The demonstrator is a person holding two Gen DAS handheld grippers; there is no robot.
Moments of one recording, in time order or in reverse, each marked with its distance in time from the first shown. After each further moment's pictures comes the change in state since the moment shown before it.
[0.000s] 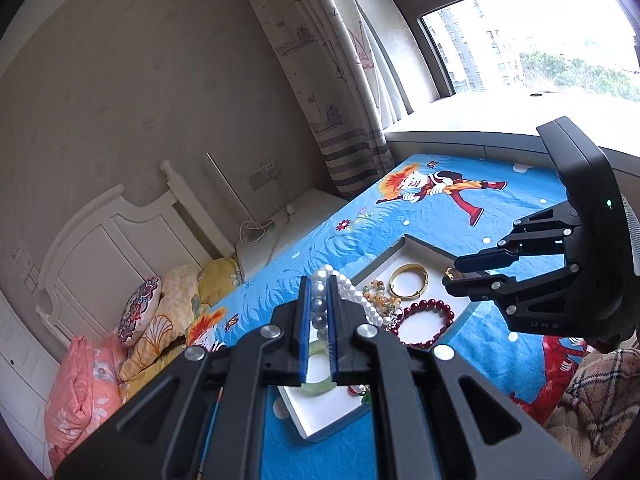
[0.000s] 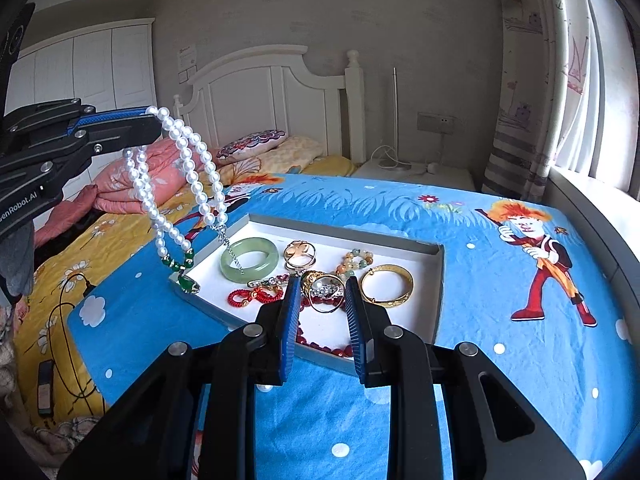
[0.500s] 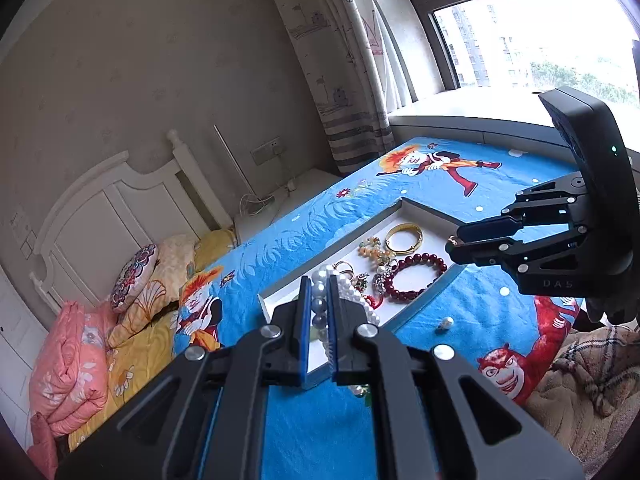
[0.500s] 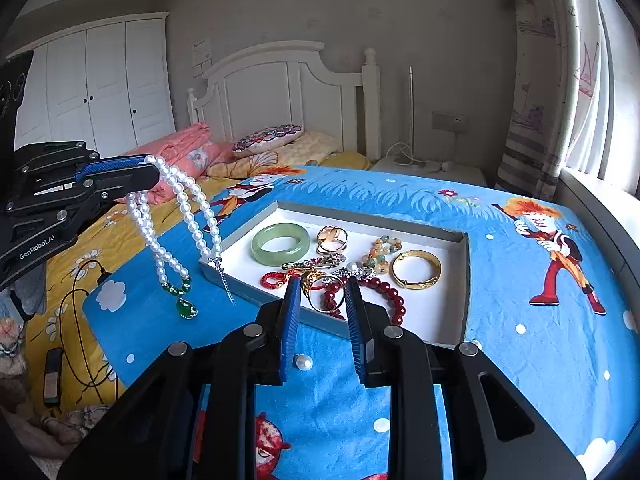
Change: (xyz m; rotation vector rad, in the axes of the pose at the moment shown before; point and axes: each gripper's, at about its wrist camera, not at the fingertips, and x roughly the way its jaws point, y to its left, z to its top) left arm -0.023 0.005 -0.057 -0.072 0.038 -0.015; right arm -0.013 0.031 -0.015 -0.025 0.006 0.036
